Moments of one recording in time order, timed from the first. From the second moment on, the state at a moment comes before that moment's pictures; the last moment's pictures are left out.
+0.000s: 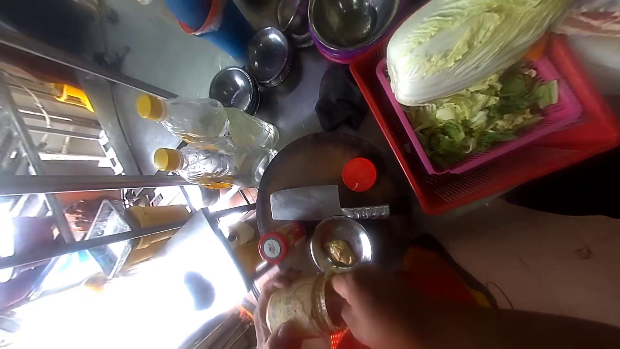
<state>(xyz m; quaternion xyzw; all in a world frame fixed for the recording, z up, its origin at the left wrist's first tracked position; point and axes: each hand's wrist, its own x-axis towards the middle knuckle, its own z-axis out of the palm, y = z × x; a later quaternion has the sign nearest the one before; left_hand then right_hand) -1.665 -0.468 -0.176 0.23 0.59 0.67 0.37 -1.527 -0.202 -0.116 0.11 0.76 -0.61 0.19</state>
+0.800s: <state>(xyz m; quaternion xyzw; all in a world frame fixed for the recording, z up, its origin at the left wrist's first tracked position) -1.645 -0.458 -0.180 -0.01 0.70 0.60 0.38 -1.498 -0.217 -0.215 0.08 0.85 -0.51 0.07</state>
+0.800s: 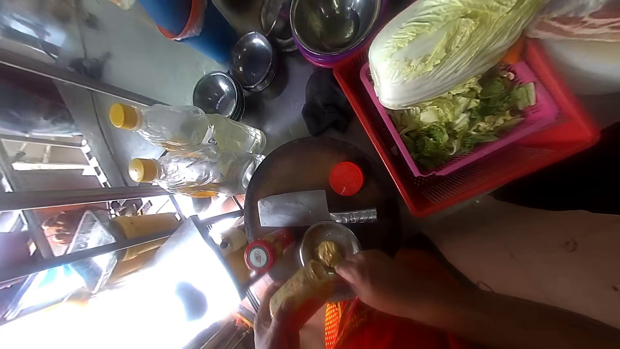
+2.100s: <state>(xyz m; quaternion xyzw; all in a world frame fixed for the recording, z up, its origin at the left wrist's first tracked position) -1.645 -0.439 -0.166 -0.30 0.60 0.57 0.47 -1.493 -0.204 -0.212 0.12 0.85 -0.51 0.04</state>
